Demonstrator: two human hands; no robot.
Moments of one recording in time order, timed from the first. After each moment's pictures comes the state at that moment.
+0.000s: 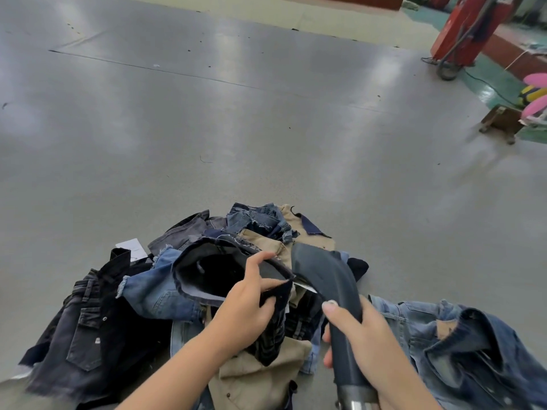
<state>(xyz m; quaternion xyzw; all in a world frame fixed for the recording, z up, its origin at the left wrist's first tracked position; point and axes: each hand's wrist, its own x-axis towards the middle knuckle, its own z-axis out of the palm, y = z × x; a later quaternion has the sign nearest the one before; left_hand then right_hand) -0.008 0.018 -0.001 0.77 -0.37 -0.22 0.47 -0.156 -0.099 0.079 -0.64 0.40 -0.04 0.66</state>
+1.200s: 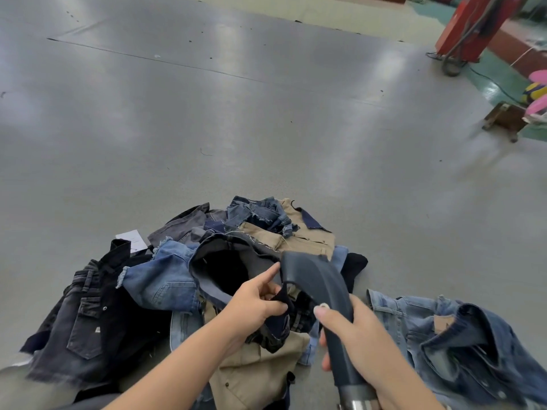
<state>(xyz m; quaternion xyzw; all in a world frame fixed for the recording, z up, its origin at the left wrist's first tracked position) -0.013 0.012 -0.016 0.67 -0.14 -0.45 0.58 -0.157 -0.097 0.077 -0.67 0.39 0.03 0.63</state>
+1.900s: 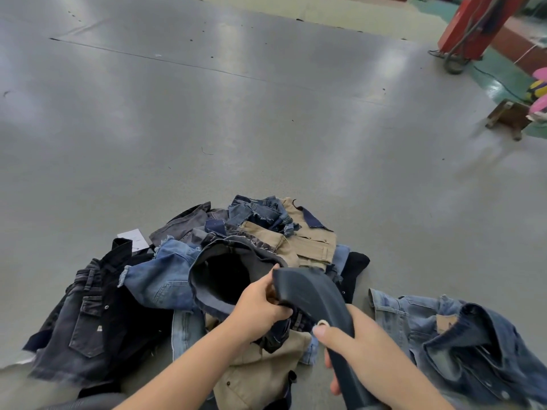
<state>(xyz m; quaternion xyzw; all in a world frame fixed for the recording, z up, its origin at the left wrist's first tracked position) -0.018 0.003 -0.022 0.71 -0.19 -0.42 0.53 -0.163 -0.100 0.081 -0.71 0.37 0.11 0.59</state>
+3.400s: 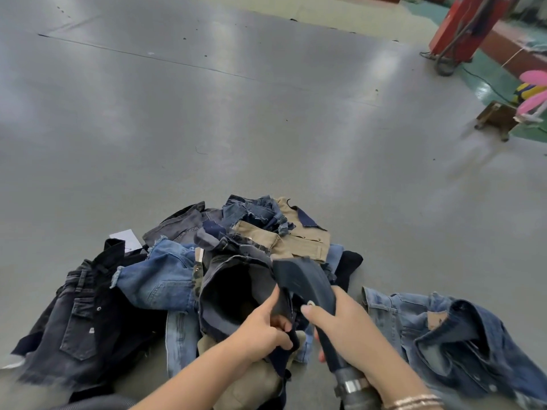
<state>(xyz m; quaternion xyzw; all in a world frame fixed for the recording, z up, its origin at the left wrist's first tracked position) -0.042 0.009 -0.046 0.63 -0.17 -0.55 0.52 -0.146 -0.107 0.064 -0.76 0.38 0.08 0.52</state>
